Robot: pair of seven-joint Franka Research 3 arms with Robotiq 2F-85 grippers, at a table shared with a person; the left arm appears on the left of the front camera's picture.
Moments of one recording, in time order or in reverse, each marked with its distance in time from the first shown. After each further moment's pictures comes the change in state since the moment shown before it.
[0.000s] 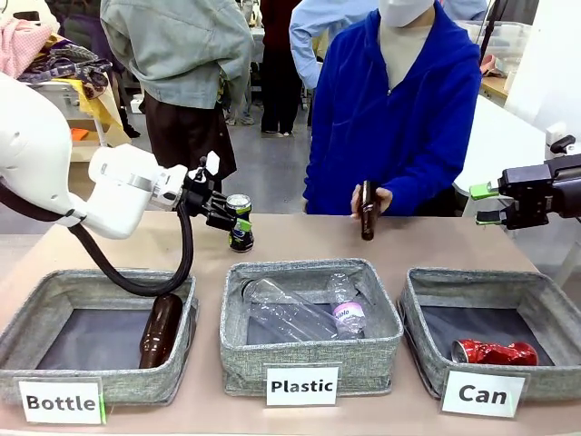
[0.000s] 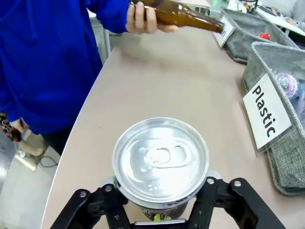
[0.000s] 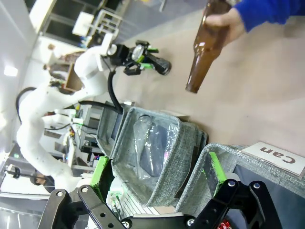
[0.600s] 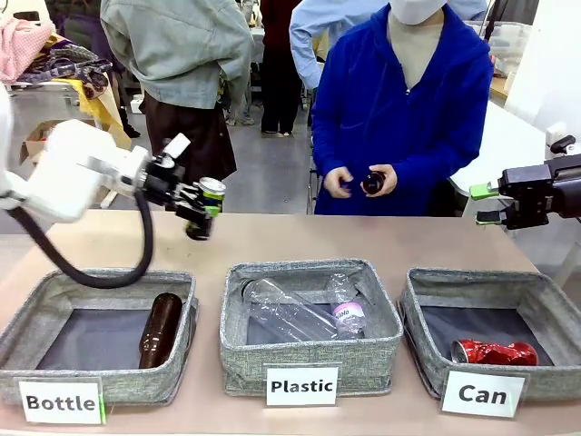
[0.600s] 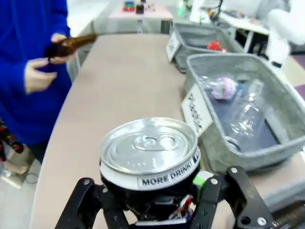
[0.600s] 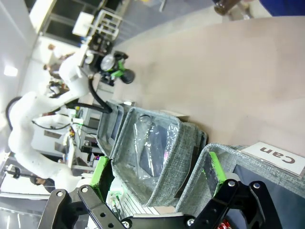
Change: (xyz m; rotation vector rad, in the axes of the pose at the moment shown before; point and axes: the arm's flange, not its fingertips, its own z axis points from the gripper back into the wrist) left arm 0.028 -0.047 0.088 -0.155 -0.031 -0.038; right arm 0.000 0.000 0.000 0.000 0.000 0.000
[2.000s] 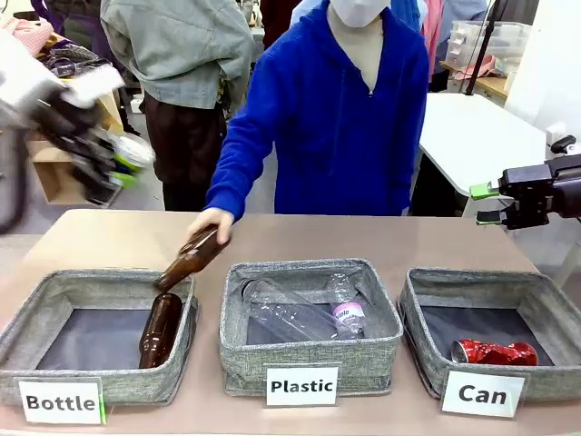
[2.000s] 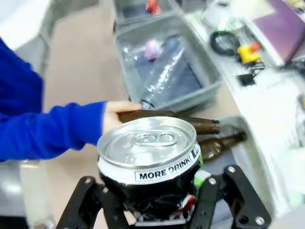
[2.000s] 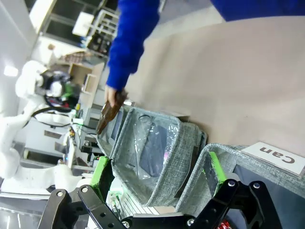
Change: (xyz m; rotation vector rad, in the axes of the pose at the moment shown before) left arm 0.131 -0.147 0.151 -0.075 0.357 -0.231; right arm 0.000 0.000 0.000 0.000 -0.001 0.000
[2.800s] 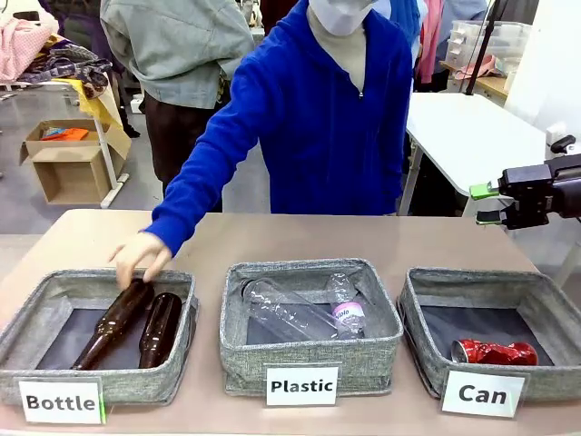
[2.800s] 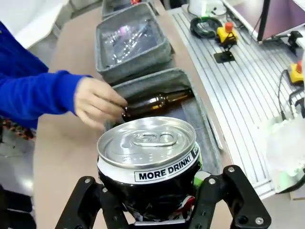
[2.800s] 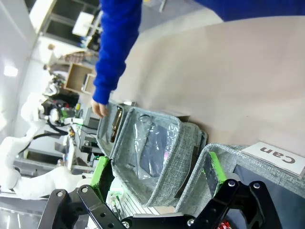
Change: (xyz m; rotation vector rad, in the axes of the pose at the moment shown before) left arm -0.116 -0.178 0.070 0.140 -0.059 -0.030; right arm 0.000 0.000 0.000 0.000 0.000 0.000
